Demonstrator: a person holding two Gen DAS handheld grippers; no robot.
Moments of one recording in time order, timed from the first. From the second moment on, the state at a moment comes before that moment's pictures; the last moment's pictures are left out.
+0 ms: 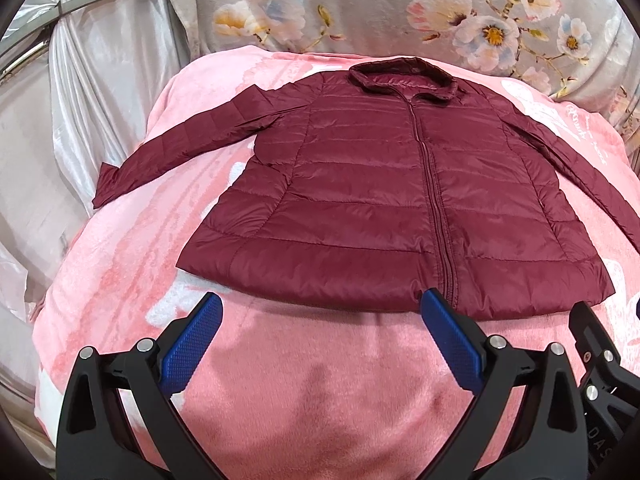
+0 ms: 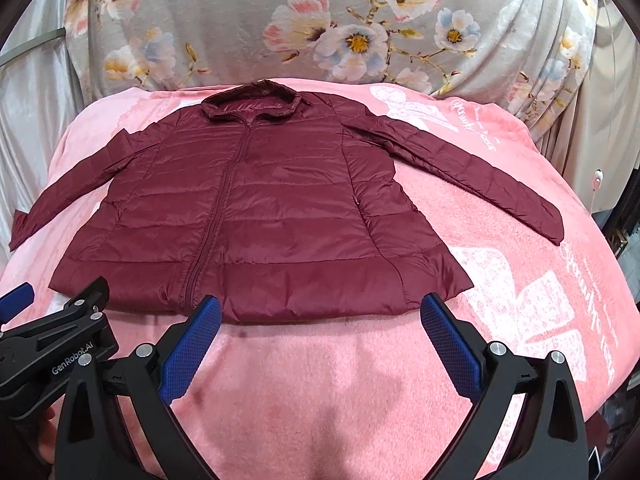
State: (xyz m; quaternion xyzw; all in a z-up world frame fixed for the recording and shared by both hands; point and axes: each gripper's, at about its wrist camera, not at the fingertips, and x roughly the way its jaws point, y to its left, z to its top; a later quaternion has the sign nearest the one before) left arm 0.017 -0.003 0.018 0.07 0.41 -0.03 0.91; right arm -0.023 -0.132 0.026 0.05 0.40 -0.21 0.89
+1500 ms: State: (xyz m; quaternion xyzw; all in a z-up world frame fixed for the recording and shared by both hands) left arm 0.023 -0.002 0.012 0.07 0.42 -0.02 0.90; right arm -0.020 -0.134 0.022 0.05 0.40 -0.21 0.89
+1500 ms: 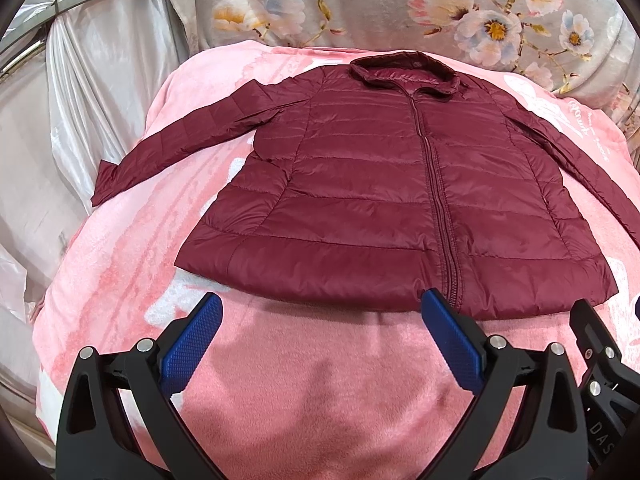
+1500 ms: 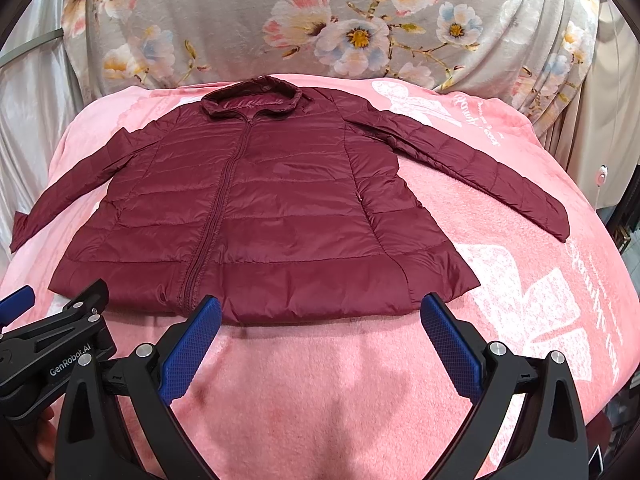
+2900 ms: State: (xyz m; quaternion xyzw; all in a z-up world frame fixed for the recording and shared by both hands) left arm 0.178 -0.005 -0.019 0.04 0.45 0.00 0.89; right arm -0.020 -0.534 -0.057 0.35 0.27 -0.46 0.77
